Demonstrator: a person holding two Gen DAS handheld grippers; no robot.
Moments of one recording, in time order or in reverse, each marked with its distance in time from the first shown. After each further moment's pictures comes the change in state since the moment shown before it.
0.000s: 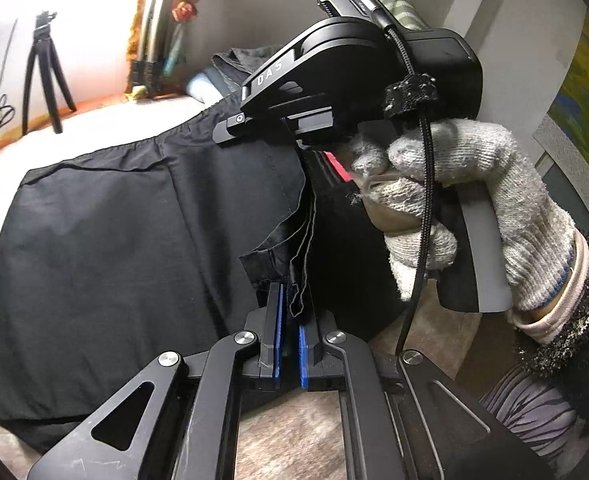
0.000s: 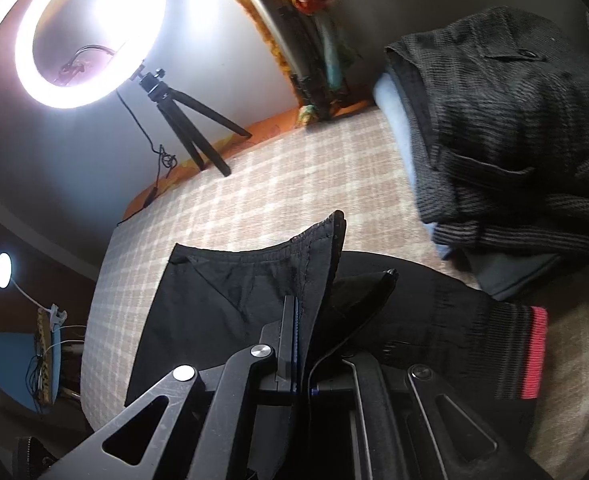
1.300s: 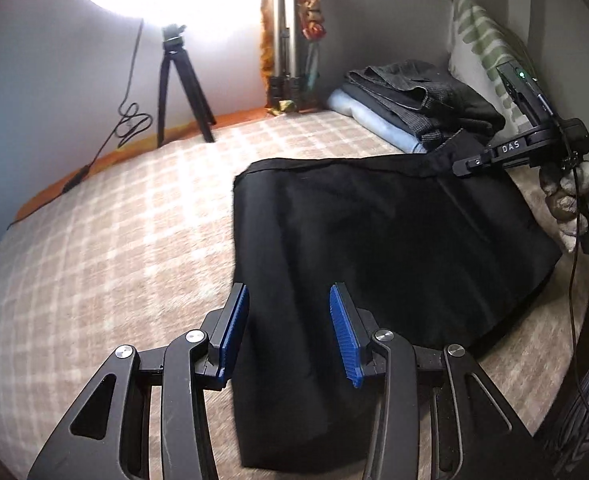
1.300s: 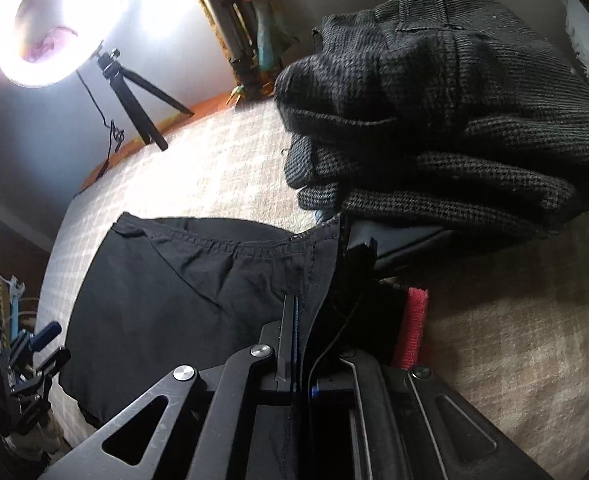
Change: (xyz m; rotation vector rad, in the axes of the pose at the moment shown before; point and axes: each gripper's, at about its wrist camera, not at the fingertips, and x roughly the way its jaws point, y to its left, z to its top) left arm -0.054 0.120 -0.030 0.046 -0.075 0.371; right arm -0.014 -0.055 -0.017 -0.072 0.057 -0.150
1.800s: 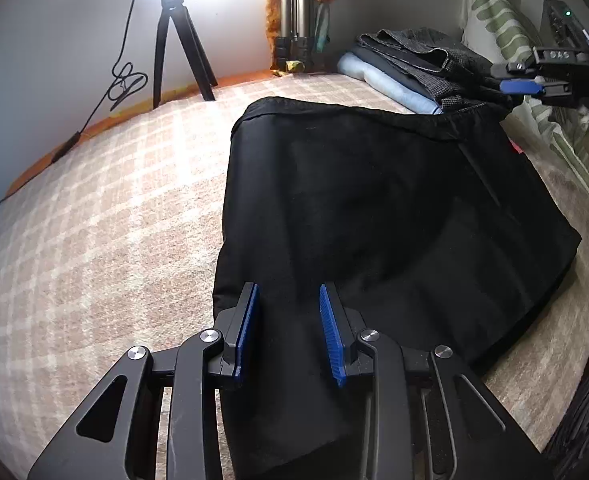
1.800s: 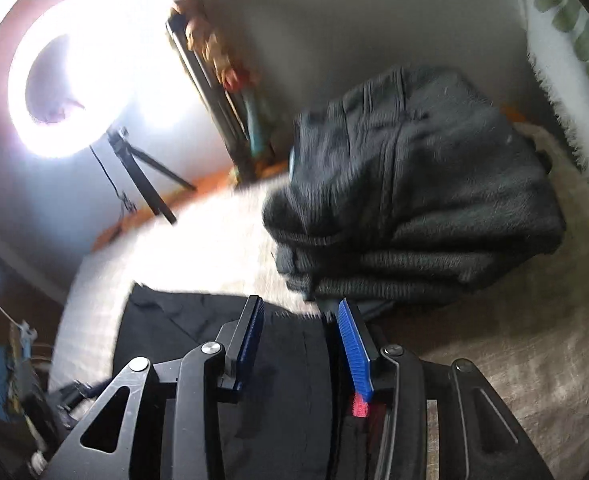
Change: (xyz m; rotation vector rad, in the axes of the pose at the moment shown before) left arm 0.034 0.006 -0.019 -0.024 0.094 0.005; right arm -0.070 -0.009 0.017 0.068 -0.240 0.021
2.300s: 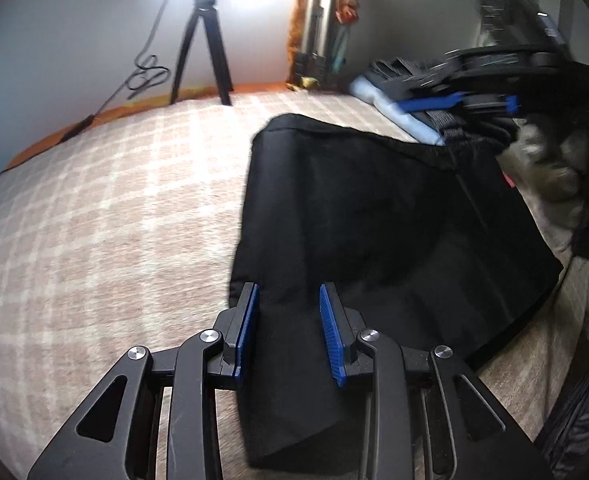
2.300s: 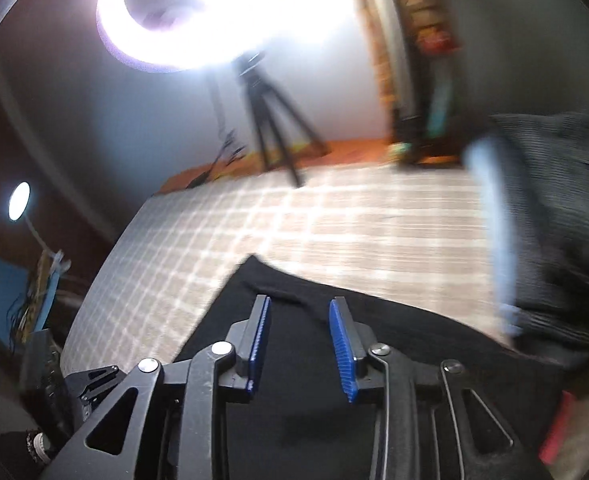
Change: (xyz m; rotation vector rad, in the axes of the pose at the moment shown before) left arm -0.020 0.016 -0.010 -0.118 -0.057 -0.049; right arm 0.105 0.158 -0.015 -0.287 0.147 0.224
